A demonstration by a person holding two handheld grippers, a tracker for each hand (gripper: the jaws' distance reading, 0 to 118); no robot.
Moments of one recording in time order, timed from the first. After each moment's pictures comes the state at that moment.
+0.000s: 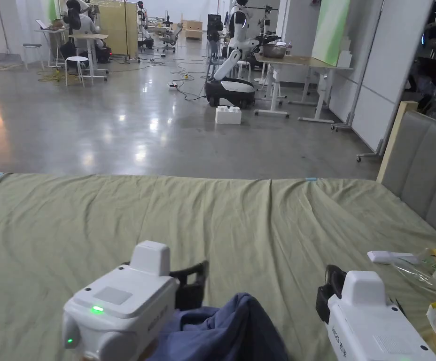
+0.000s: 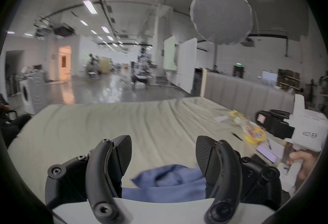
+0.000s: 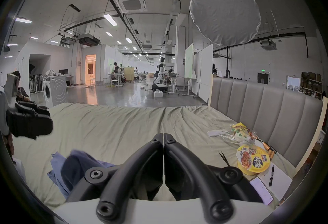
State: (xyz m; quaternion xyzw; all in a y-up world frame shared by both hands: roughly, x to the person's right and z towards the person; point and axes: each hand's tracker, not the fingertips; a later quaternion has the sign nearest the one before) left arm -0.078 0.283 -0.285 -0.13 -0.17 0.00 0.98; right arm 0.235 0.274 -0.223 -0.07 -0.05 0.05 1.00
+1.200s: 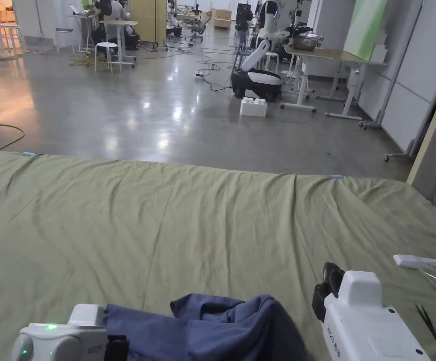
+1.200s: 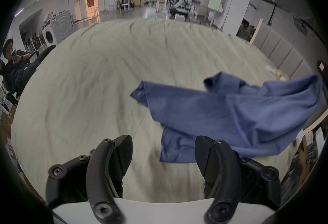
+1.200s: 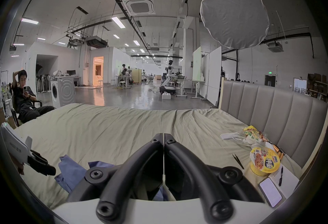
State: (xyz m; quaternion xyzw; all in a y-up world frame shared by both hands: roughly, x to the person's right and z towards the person) left arm -0.180 0.163 -0.294 -0.46 -0.03 0.02 0.89; right arm 0.201 0.262 -0.234 -0.07 -0.03 0.05 1.00
